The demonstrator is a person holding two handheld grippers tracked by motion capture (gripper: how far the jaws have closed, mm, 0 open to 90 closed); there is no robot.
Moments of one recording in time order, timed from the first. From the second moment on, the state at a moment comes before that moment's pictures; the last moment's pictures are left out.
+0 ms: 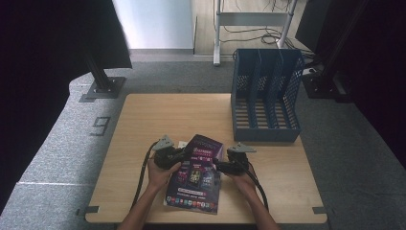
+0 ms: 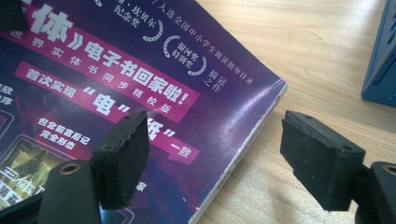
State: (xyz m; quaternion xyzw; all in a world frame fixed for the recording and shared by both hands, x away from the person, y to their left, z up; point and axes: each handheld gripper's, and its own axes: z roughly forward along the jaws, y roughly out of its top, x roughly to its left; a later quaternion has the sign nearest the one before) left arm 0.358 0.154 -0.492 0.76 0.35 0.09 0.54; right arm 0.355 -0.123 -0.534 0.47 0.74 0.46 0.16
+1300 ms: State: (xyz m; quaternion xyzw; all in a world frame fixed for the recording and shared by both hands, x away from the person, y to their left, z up) left arm 0.341 0.153 -0.470 0.76 0.32 0.10 0.56; right arm 0.358 -0.121 -0.531 0.45 0.74 0.48 0.14
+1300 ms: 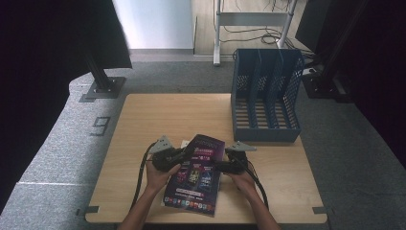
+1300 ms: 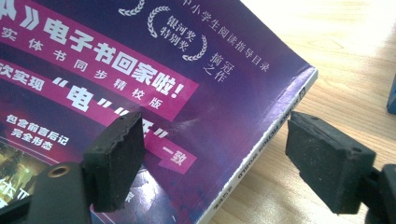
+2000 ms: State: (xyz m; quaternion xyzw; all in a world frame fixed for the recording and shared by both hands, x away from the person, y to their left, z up) left arm 0.338 0.158 -0.465 0.75 0.32 0.10 0.57; right arm 0.357 -0.120 -0.530 0.45 0.74 0.48 0.14
